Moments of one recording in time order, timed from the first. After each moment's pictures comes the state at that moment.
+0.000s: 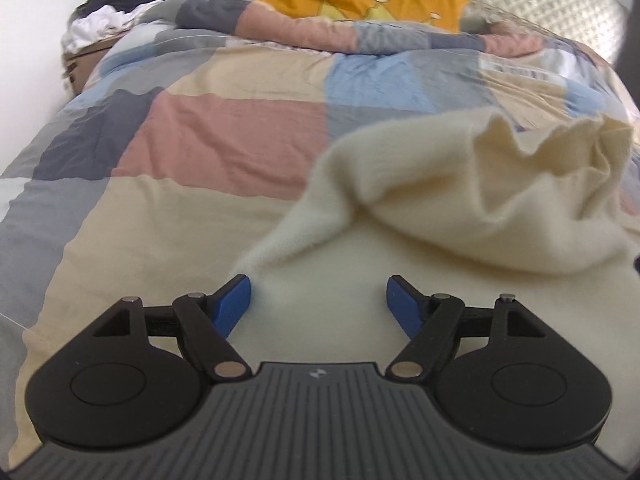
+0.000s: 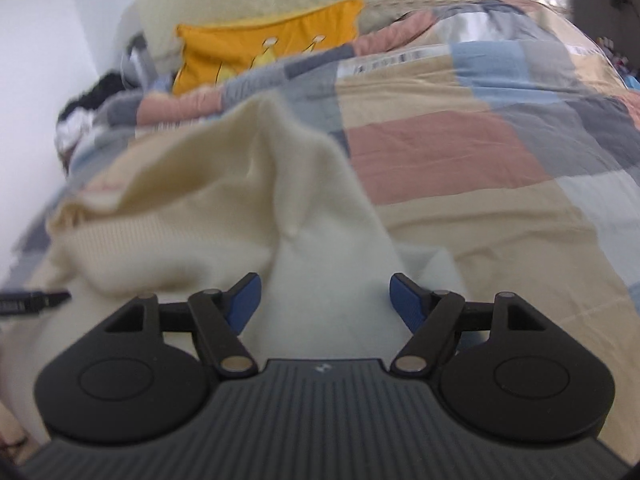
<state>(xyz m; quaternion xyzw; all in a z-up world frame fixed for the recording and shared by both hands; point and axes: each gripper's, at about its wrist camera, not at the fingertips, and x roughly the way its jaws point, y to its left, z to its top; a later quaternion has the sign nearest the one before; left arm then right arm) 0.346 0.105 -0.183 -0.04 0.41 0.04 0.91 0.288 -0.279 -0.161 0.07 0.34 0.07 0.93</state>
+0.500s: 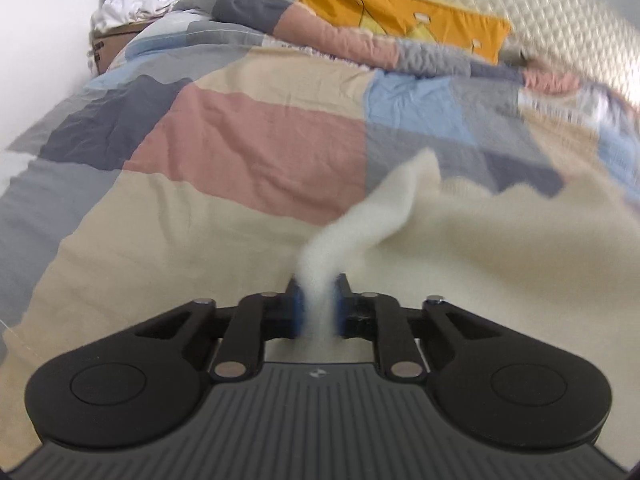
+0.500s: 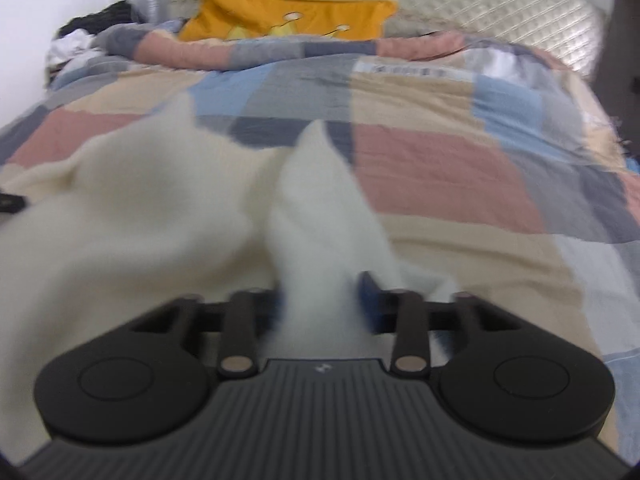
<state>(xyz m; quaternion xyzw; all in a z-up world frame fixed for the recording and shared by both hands) 0.373 0.130 -0.193 -0.10 0.39 0.07 0.91 0.298 -0.249 -0.175 -0.06 0.33 0.04 0.94</state>
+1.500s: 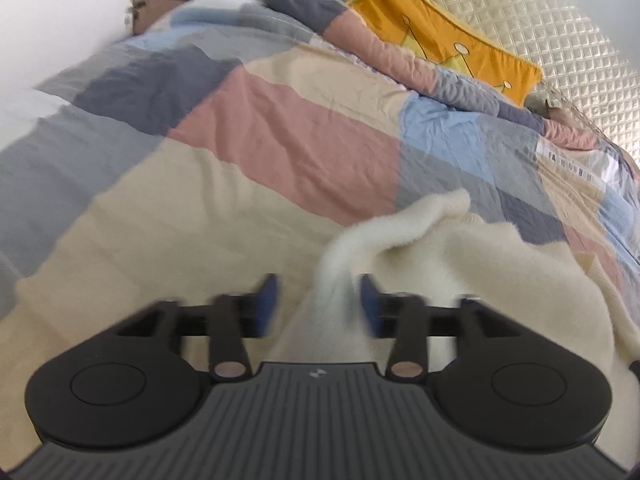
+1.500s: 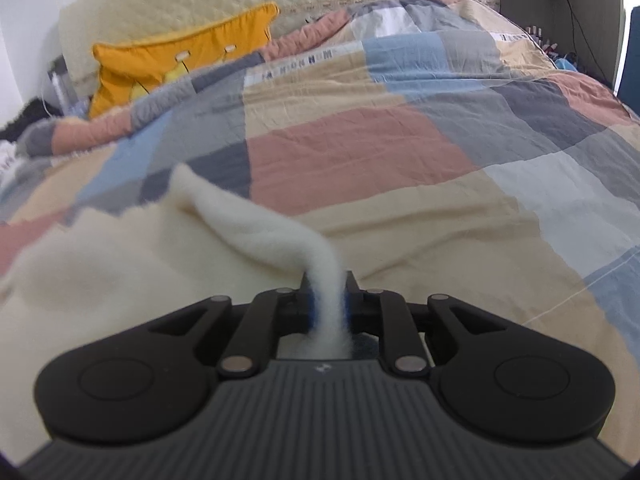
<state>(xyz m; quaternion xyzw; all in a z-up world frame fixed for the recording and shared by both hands) 0.347 0.164 -0.182 -0.18 0.38 0.10 0.90 0.301 -0.320 -0.177 0.11 0.33 -0.04 0.94</state>
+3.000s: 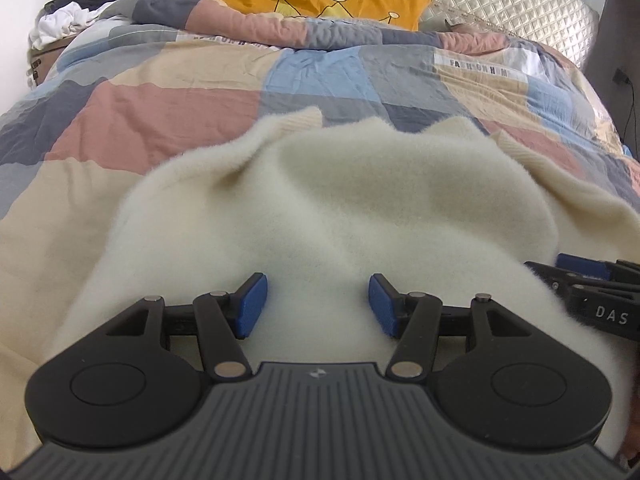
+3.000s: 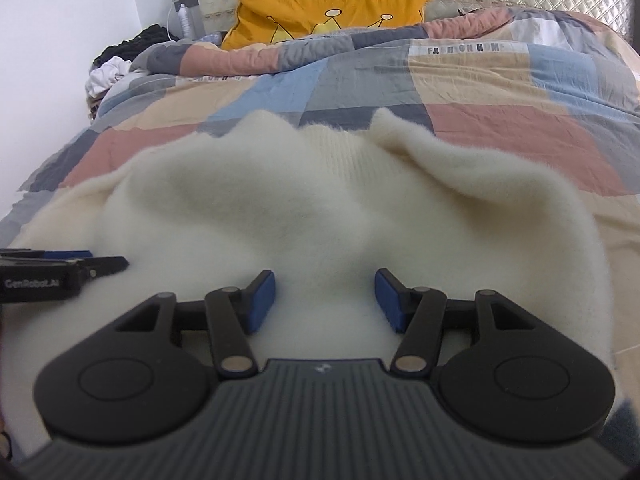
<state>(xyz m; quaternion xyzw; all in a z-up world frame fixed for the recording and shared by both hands) 0.347 0.058 -0.212 -0.06 0.40 -0.02 0.92 0.297 -0.217 -0.196 0.02 0.34 0.13 0.93</state>
